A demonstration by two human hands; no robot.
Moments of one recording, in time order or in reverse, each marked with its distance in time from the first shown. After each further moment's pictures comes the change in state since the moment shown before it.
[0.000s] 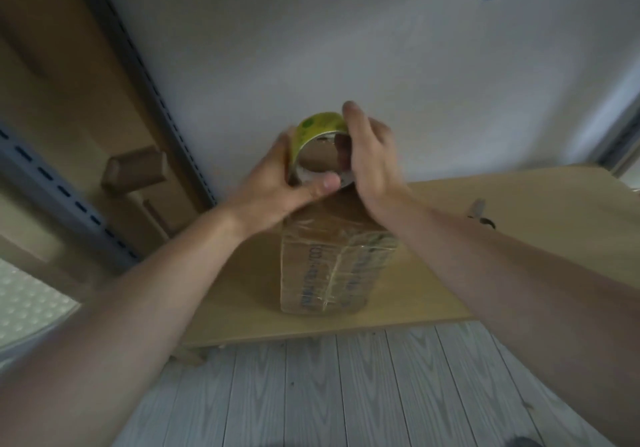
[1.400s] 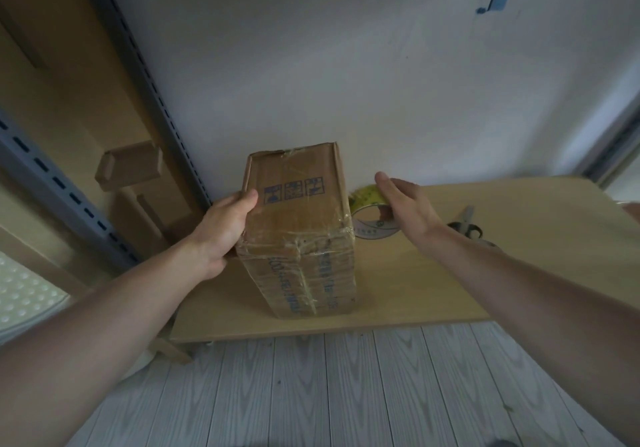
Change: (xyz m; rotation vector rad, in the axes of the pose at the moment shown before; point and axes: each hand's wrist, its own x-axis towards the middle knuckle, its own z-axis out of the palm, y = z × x) left_hand -0.034 -0.040 0.002 -0.400 0.340 -0.562; right_hand -0.009 0.075 -0.082 -0.407 -0.221 0.148
